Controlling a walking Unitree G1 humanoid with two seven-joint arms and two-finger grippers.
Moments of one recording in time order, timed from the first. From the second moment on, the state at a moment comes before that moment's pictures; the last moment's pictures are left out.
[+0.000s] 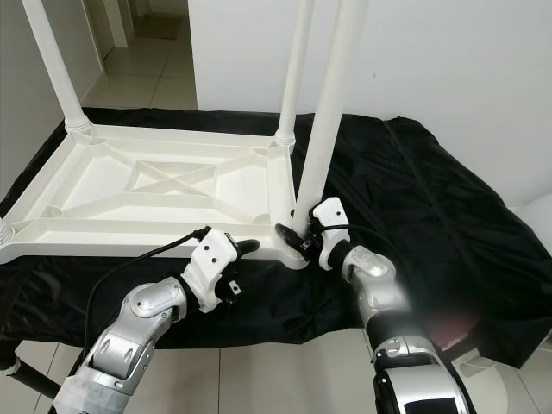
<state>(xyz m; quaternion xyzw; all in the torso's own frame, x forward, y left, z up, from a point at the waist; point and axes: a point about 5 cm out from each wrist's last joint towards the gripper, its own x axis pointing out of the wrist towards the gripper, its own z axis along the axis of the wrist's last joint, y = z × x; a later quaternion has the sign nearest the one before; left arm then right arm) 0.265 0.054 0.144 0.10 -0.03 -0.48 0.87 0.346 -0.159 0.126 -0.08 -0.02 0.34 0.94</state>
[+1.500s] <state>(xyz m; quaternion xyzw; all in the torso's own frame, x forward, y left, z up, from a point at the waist) 0.264 0.055 0.140 0.08 -0.02 -0.48 0.88 0.325 -0.129 0.116 0.06 -0.03 -0.01 1.00</state>
